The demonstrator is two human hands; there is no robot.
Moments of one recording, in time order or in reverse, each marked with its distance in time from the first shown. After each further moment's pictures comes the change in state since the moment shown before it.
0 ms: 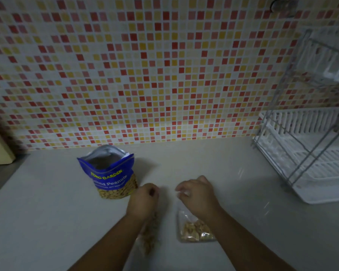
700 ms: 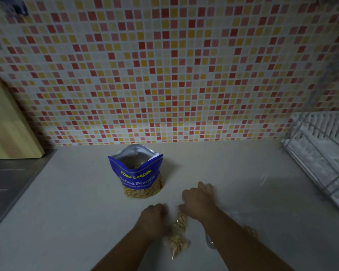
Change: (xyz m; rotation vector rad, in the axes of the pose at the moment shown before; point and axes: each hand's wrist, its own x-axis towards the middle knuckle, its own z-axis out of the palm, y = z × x) left_hand -0.016 -0.065 -0.025 0.327 -0.426 -0.088; right_hand 0.032 -0.055 0.064 -0.553 -0.505 0.025
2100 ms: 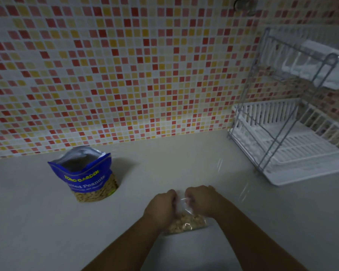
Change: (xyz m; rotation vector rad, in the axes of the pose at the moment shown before) left_hand 0.004 0.141 0.041 -0.044 0.111 0.315; right_hand -0.087 0.131 0.001 0.242 -0.011 0.016
